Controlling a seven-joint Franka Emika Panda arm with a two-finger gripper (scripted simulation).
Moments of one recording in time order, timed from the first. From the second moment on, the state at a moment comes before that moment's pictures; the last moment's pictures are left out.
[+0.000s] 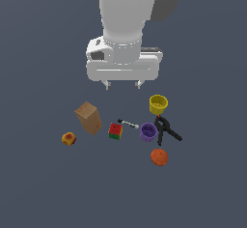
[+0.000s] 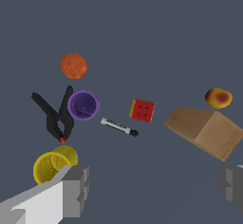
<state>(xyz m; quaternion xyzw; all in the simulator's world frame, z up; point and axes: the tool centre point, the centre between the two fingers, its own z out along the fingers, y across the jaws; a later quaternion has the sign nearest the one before) 0.000 -0.002 0.320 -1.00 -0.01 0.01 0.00</state>
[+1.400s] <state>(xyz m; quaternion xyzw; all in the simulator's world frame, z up) 0.023 0.020 0.291 -1.00 0.05 0.02 0.01</state>
